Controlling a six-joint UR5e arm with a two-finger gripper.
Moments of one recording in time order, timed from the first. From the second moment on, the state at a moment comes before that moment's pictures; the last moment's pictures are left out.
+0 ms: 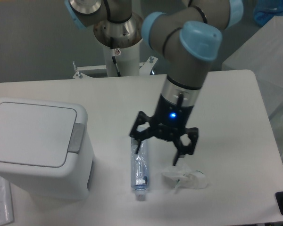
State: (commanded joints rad) arm 2.46 -1.87 -1.37 -1.01 1.01 0.50
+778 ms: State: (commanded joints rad) arm 2.36 -1.81 -1.49 -0.99 1.03 0.32
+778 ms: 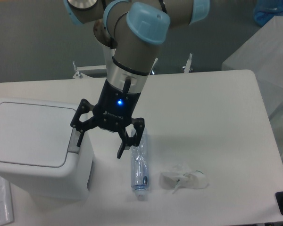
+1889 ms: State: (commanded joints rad) arm 2.36 -1.80 -1.52 -0.99 1.07 0.32
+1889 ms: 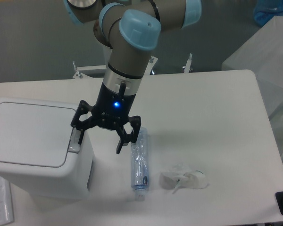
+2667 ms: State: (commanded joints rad) arm 2.36 -1.80 -1.52 -0.99 1.07 0.32
